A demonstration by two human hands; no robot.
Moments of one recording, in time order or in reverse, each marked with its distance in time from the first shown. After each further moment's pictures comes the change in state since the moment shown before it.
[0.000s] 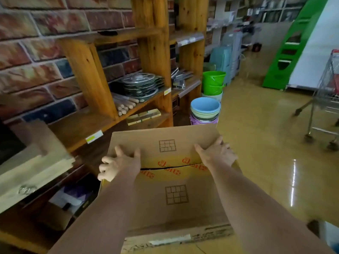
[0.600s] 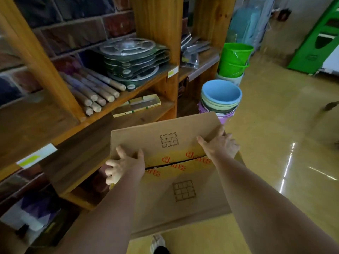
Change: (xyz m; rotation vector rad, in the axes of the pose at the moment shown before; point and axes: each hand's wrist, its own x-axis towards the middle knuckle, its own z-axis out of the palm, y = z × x) left_hand 0.262 0.163 0.161 -0.088 -0.146 -0.181; right_hand 0.312 -0.128 0.140 -0.099 -0.022 -0.078
